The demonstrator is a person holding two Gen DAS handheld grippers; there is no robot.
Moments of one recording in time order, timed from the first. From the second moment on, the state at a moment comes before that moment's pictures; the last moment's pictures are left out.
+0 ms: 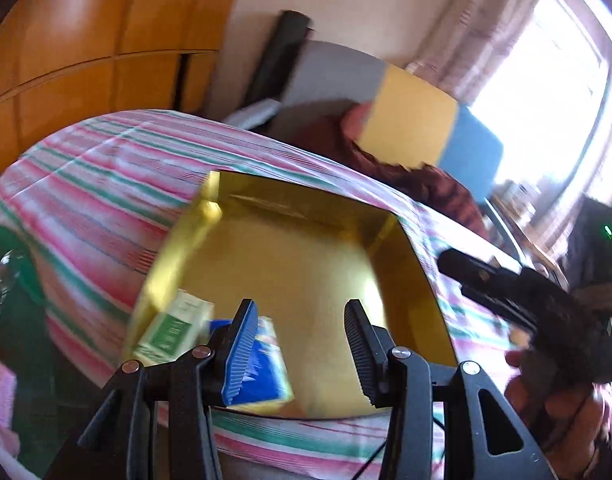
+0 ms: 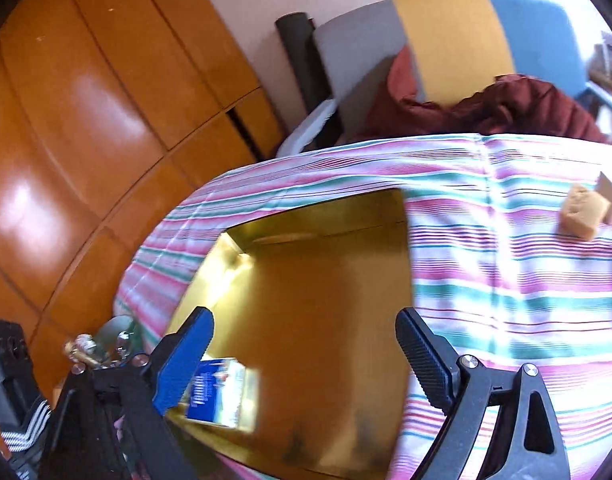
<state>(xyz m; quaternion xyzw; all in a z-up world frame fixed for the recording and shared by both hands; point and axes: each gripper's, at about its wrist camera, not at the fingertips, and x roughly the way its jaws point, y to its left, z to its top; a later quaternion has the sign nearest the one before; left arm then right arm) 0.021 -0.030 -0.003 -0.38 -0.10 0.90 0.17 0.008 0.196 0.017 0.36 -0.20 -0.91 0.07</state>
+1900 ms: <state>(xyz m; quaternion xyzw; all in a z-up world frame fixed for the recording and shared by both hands) 0.081 0.207 -0.010 -0.42 0.06 0.80 0.42 0.138 0.591 -0.026 0.44 -0.17 -0.87 -0.15</state>
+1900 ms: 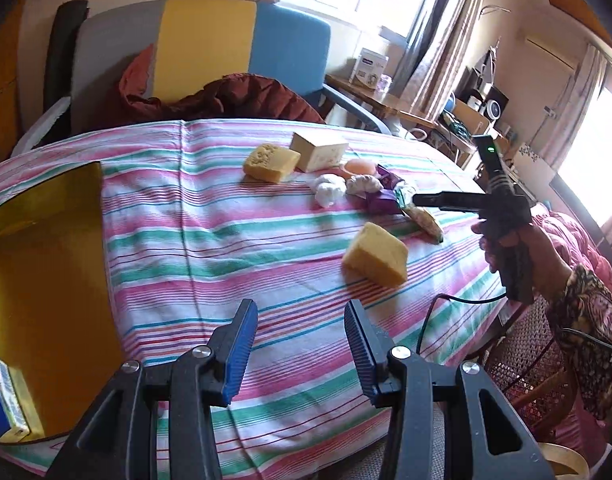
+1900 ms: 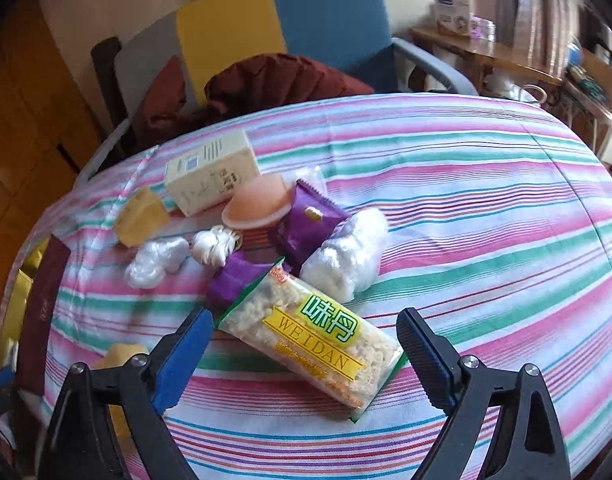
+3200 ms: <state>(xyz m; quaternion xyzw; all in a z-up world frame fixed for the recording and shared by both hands) 0.067 0.312 -0.071 -0.53 0.04 0.72 0.44 0.112 0.498 -0.051 0.53 -0.13 -0.84 -0.01</state>
